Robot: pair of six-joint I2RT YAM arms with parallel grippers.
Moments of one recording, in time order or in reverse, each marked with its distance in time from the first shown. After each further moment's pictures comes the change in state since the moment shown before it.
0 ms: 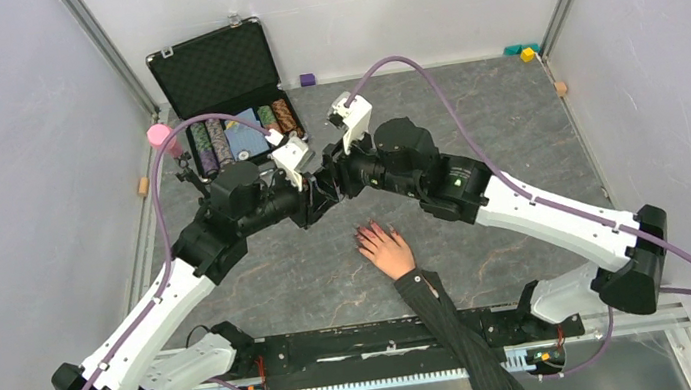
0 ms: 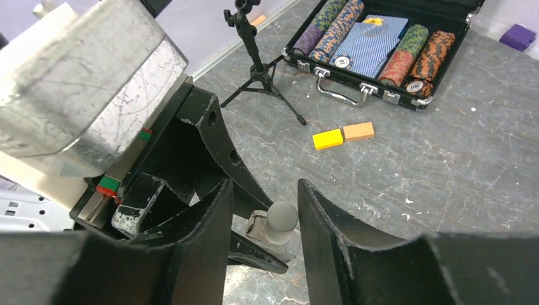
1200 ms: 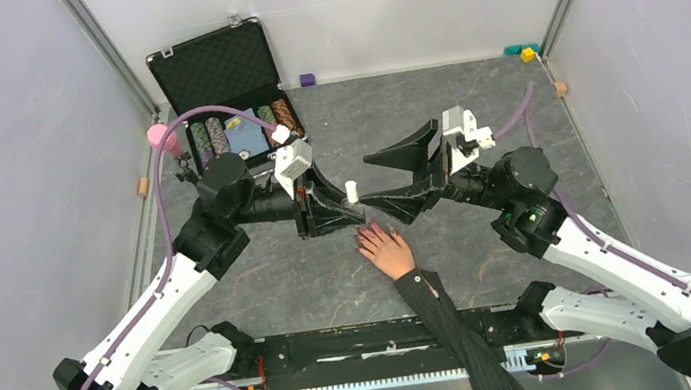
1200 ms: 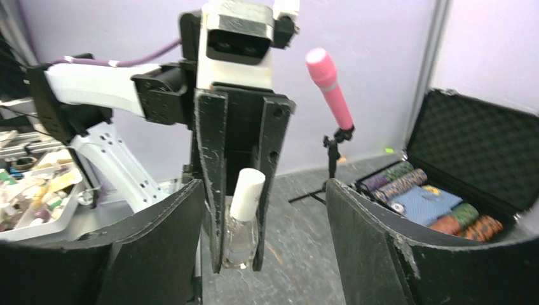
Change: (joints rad) left arm 0.000 0.029 0.040 0.279 0.628 -0.137; right arm -0.211 -0.464 -0.489 0.612 -0.513 -0.008
